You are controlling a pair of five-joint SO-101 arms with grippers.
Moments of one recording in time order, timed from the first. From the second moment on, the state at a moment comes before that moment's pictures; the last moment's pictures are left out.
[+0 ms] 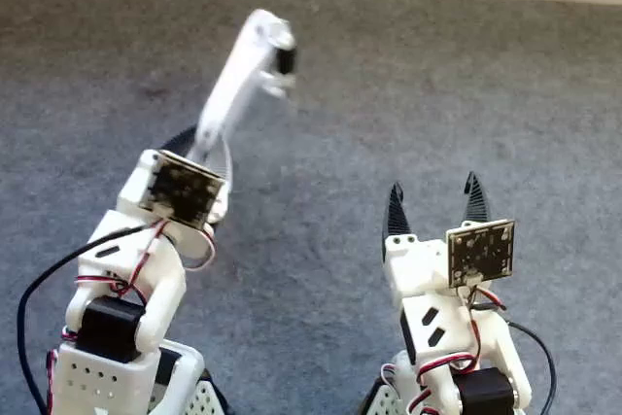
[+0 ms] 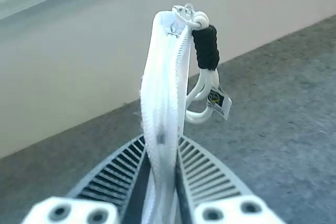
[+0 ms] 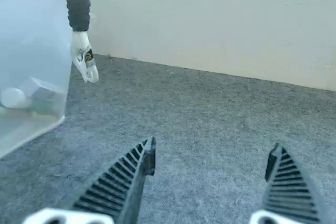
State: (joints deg) left arm 8.6 -78.8 57.8 40.9 -13.3; right arm -11.6 -105.2 67.7 56.3 4.6
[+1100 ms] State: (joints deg) left arm 23.0 -79.0 68.3 34.7 1.5; right arm -11.7 -105.2 67.7 56.3 4.6
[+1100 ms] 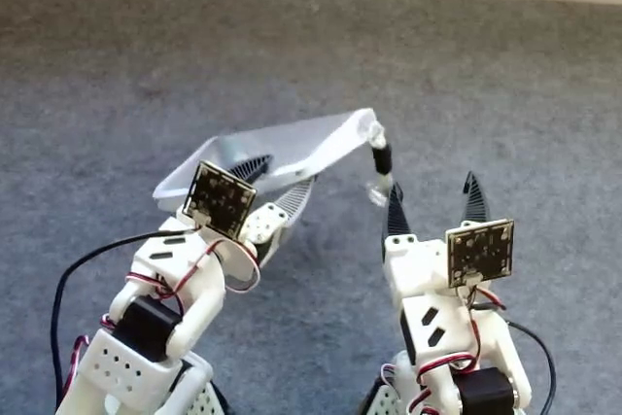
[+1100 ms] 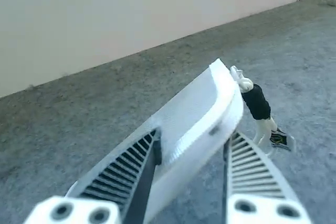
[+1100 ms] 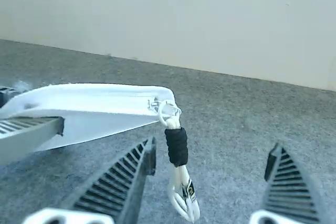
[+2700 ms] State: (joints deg) left arm 28.7 -103.4 69.1 46.7 9.5; right arm -8.9 -105.1 71.1 54.0 4.6
